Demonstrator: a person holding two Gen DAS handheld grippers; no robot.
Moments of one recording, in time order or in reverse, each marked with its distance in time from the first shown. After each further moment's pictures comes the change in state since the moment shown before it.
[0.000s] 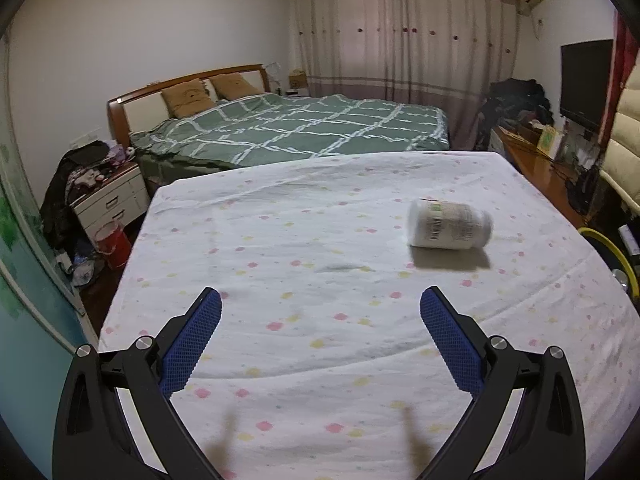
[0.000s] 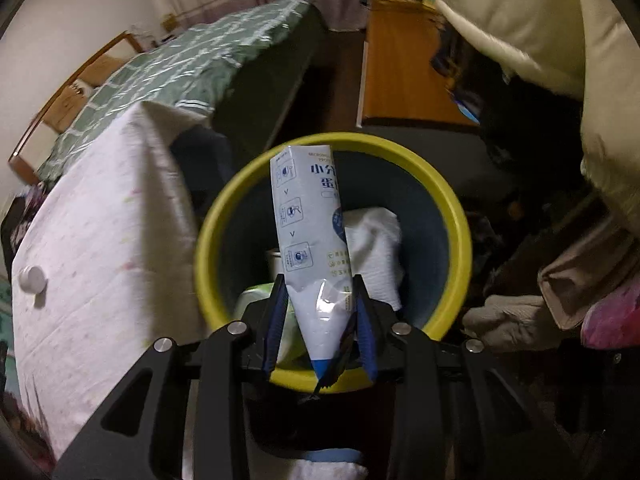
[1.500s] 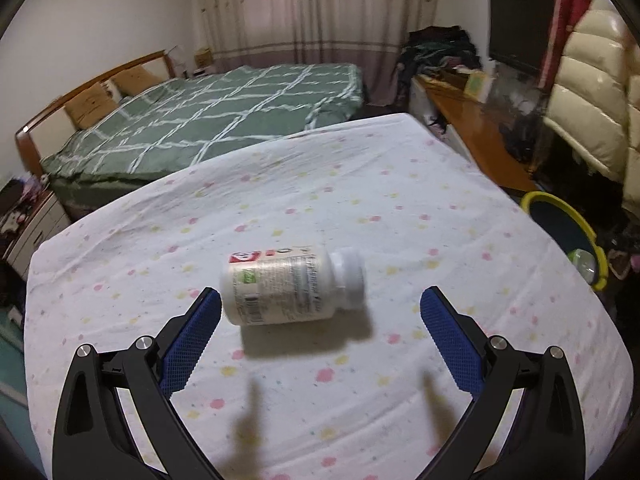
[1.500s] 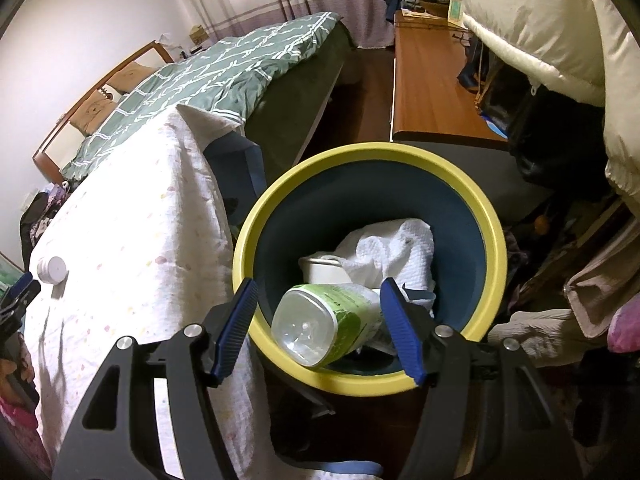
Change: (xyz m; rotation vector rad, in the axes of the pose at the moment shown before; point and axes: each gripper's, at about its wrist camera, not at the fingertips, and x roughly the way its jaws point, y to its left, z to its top) left arm 0.089 -0.121 0.062 0.185 0.149 -0.222; right arm -0.006 0.009 -0.010 -0.051 -0.074 0.102
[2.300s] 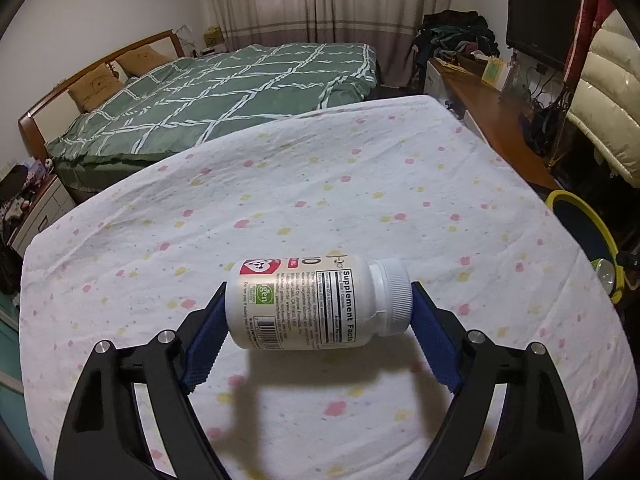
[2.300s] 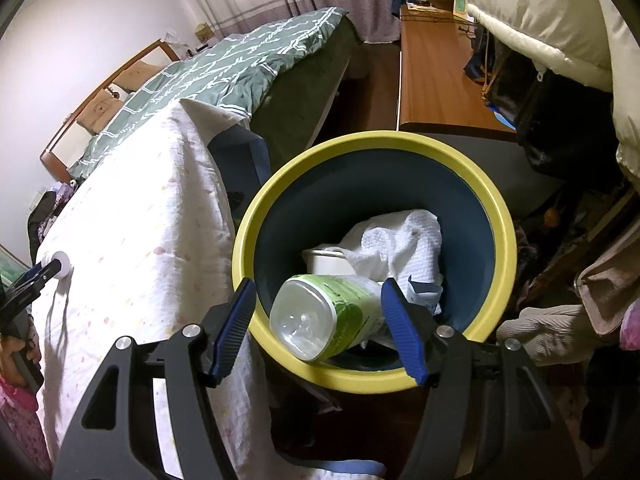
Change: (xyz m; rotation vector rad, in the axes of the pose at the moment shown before) left arm 0.031 -0.002 0.014 -0.015 0.069 0.017; right arm 0.003 -0.009 -0.007 0.004 0.011 0.040
